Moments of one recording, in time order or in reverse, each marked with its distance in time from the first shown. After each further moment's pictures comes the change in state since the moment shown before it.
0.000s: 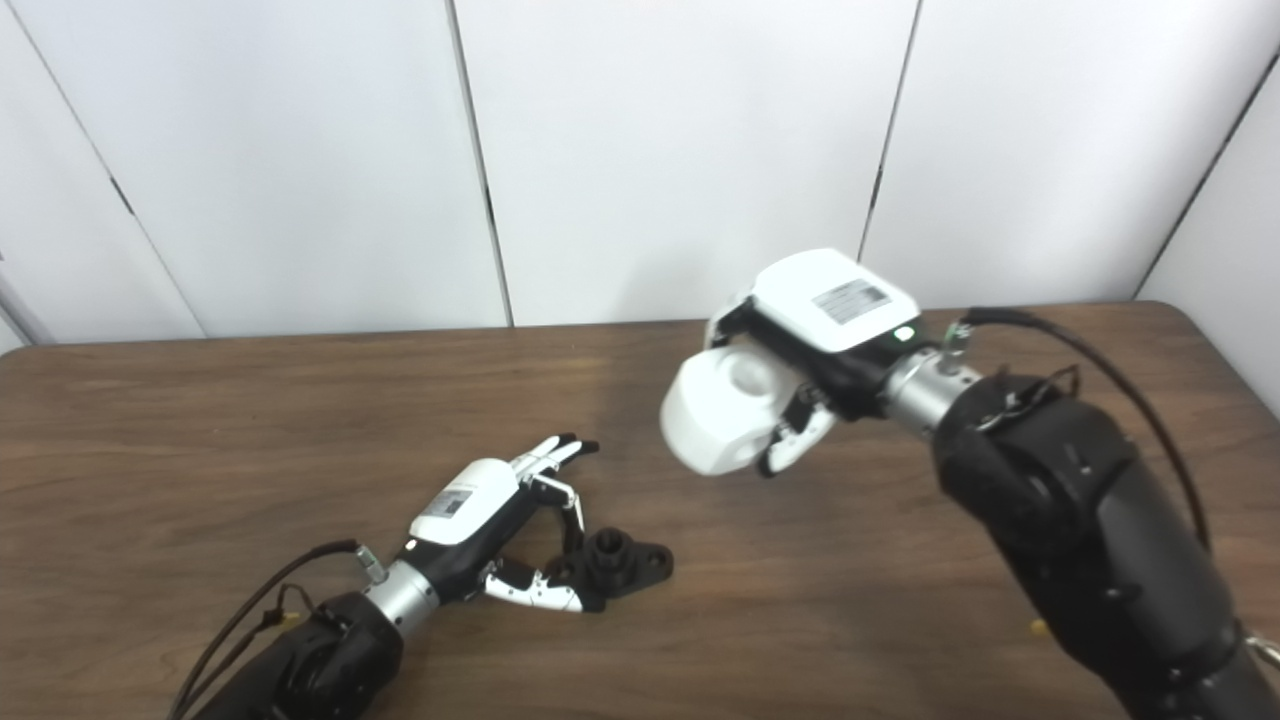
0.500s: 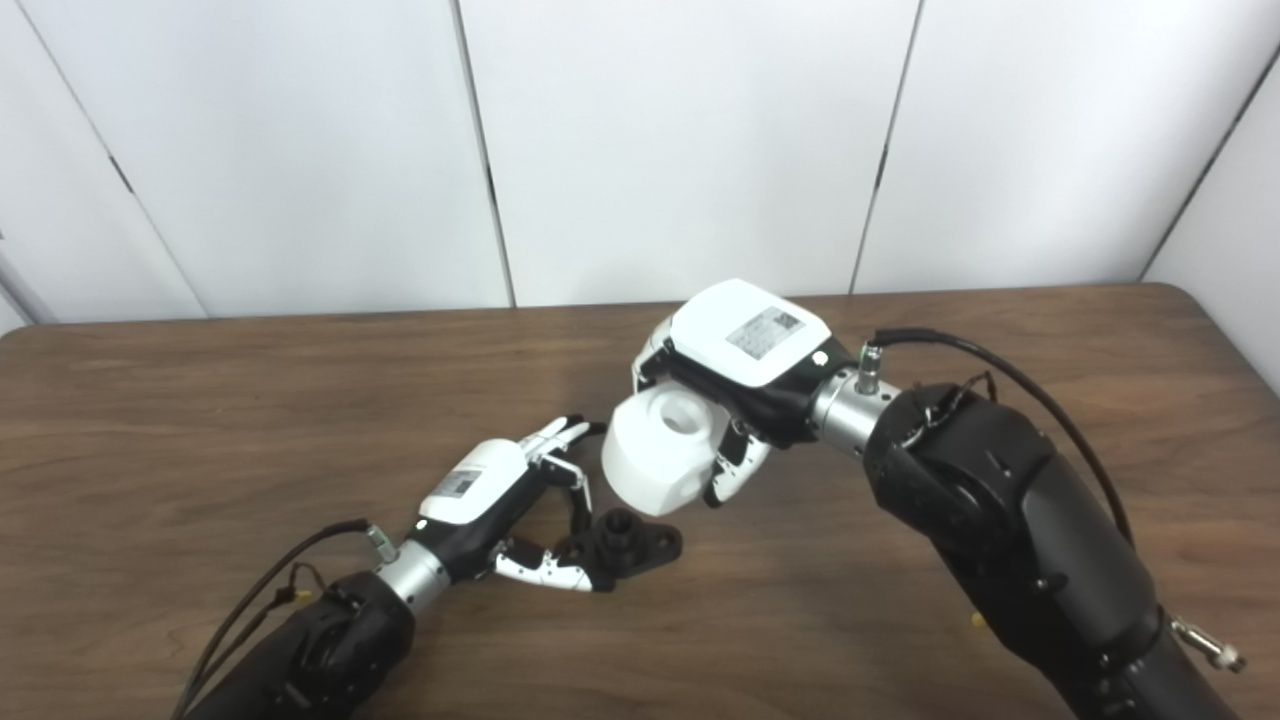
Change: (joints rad) left arm -0.003 -0.009 -0.009 -0.004 0.000 0.021 0.000; right arm -0.002 0.059 0.060 0.057 -0.030 -0.111 0.010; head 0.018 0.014
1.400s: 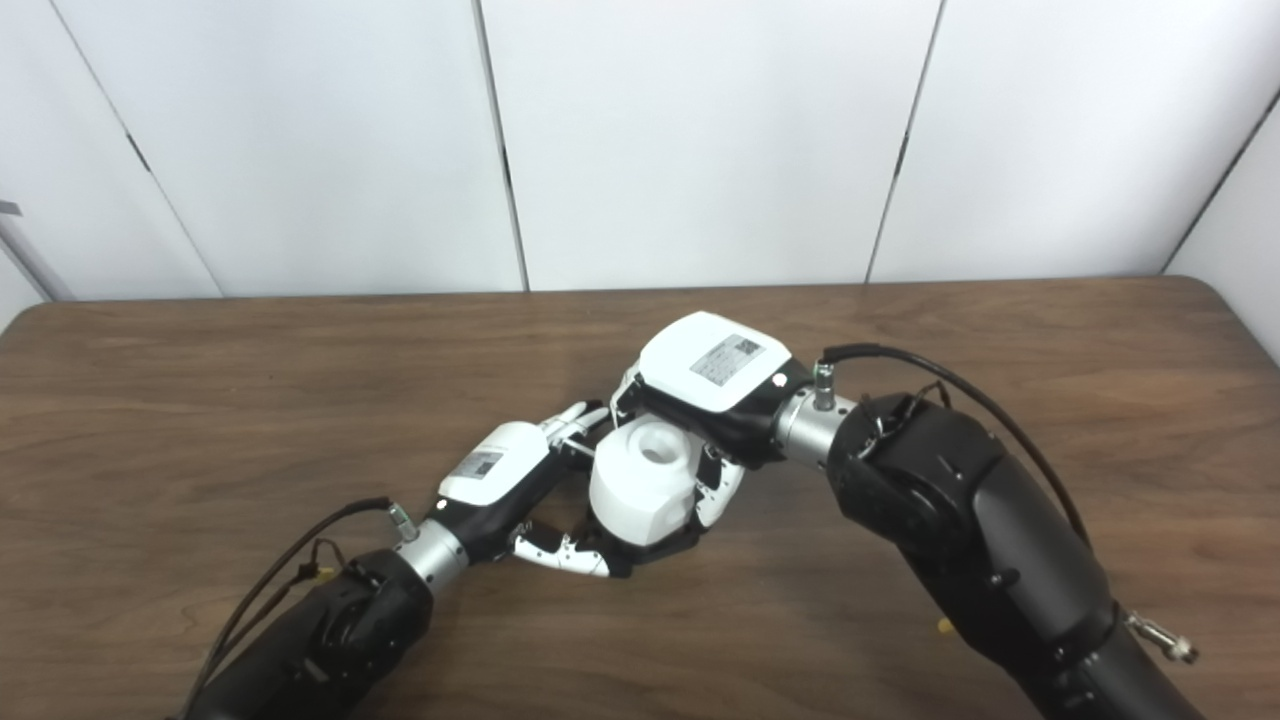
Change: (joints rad) left arm -0.007 -0.002 -0.018 -0.025 0.014 0.043 -0.013; right arm -0.006 0.055 0.063 0.068 -0.029 -0.049 0.030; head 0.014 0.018
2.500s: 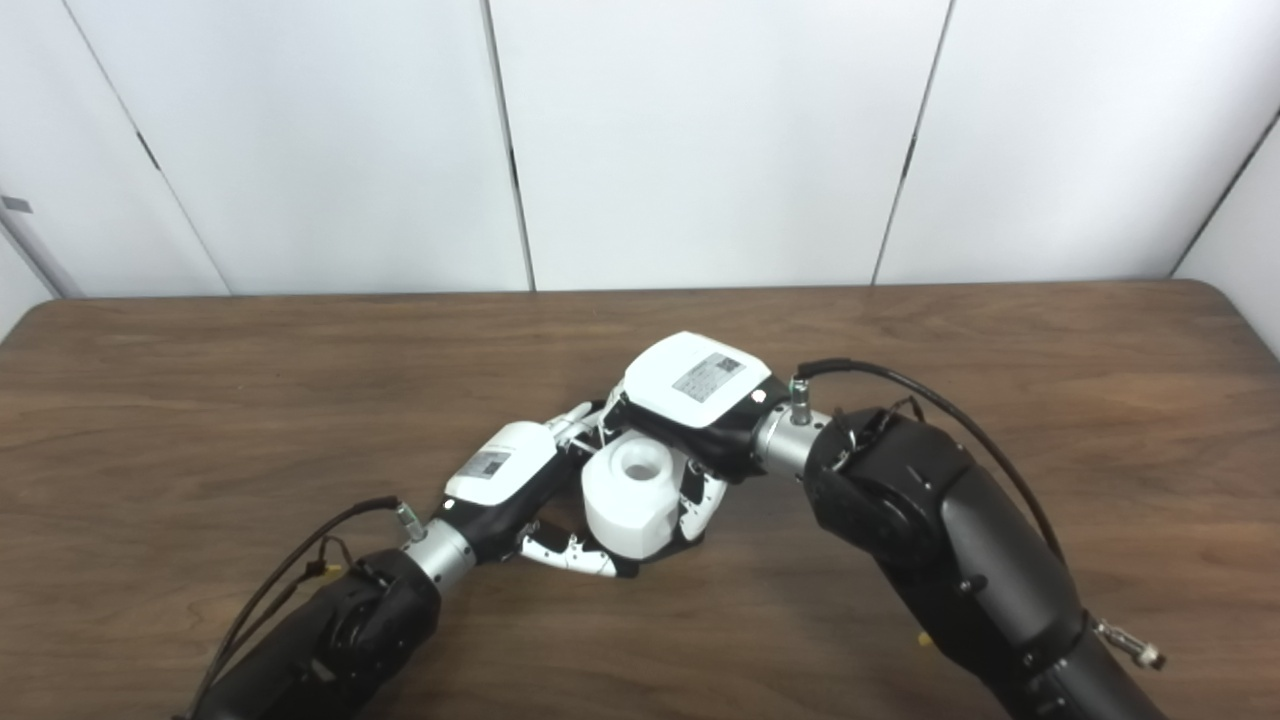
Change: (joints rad) left arm 0.008 0.000 -0.005 -0.030 0.014 0.041 -0.006; right arm 0.002 0.048 0.030 0.061 -0.023 -0.019 -0.011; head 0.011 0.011
